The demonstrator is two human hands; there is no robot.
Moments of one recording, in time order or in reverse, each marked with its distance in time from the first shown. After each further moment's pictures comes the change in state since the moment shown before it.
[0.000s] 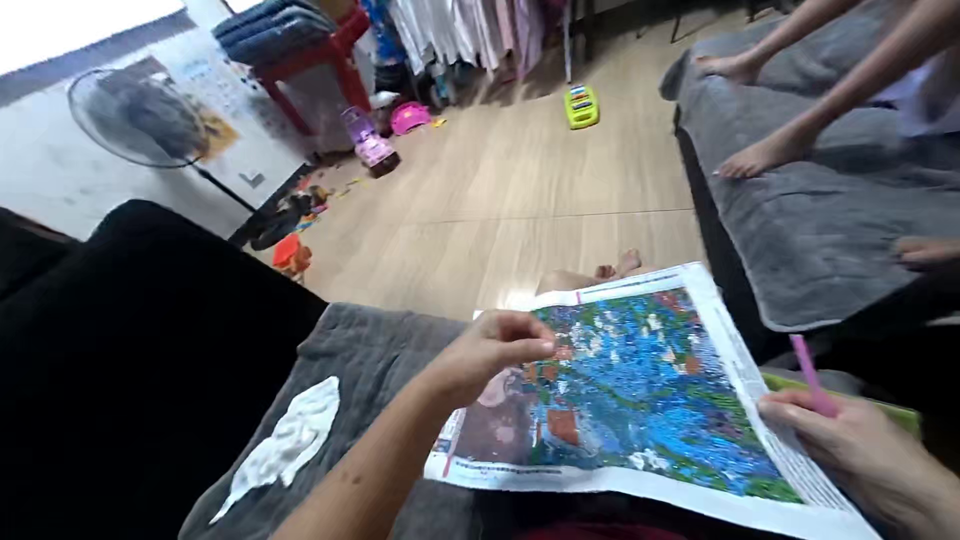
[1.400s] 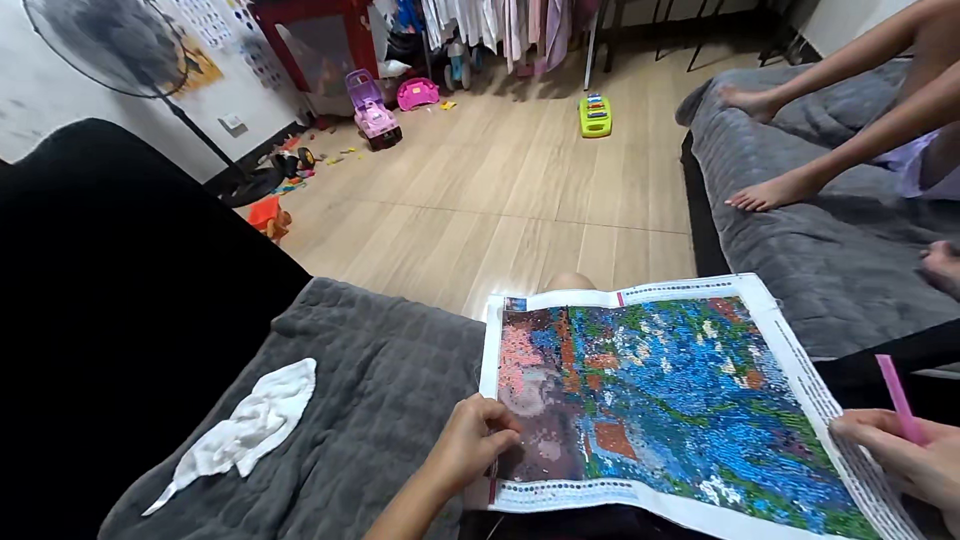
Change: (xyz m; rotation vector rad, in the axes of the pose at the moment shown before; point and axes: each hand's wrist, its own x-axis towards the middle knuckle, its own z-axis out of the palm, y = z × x) left_hand -0.053 -0.117 0.012 0.330 0.199 -0.086; right_hand 0.002 -0.037 -0.036 -0.249 0.149 0.010
